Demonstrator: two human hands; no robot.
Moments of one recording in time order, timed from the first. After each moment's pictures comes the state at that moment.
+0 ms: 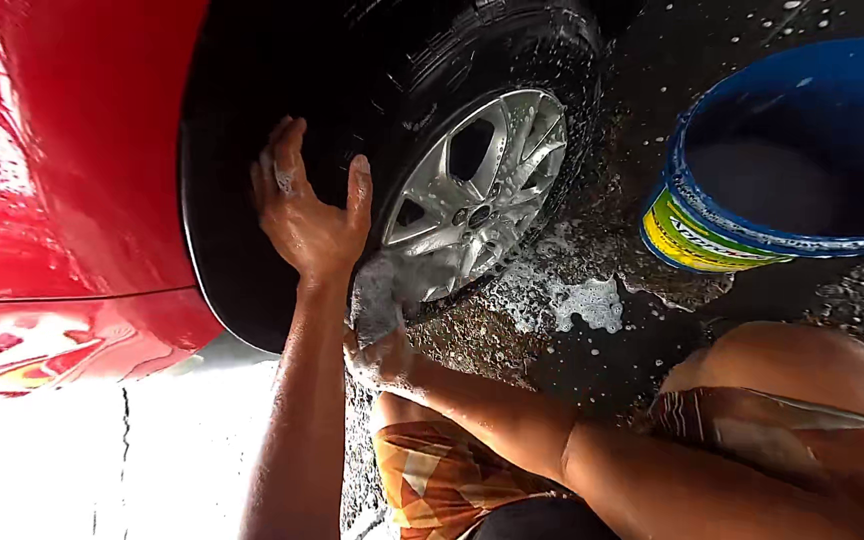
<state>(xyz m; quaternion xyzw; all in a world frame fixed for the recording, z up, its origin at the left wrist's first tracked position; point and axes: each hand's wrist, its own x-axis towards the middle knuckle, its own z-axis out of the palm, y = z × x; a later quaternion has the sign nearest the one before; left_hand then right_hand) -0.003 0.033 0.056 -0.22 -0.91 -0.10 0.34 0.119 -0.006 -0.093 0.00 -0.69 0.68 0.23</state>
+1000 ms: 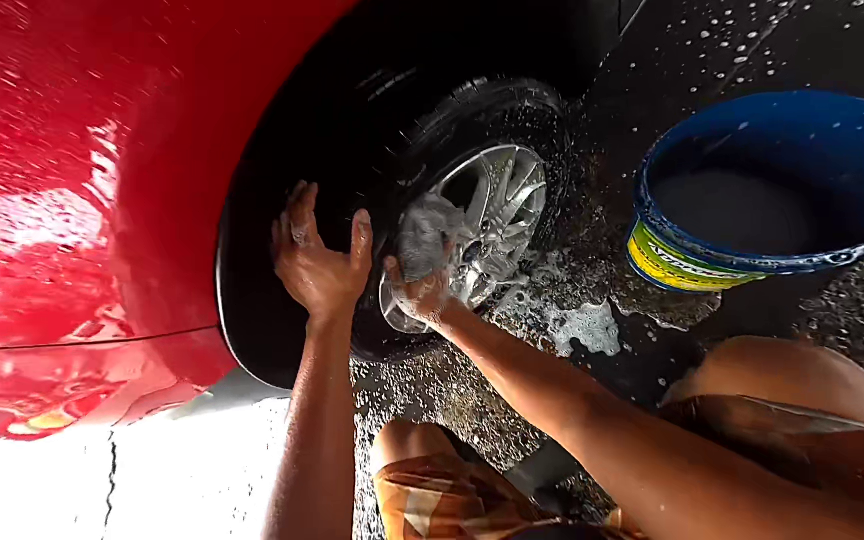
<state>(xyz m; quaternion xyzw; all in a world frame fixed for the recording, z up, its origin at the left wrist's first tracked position) -0.005 0.028 0.051 -0.21 -0.91 -0.09 0.33 0.020 0.102 -0.107 -0.05 -0.77 0.52 0.36</state>
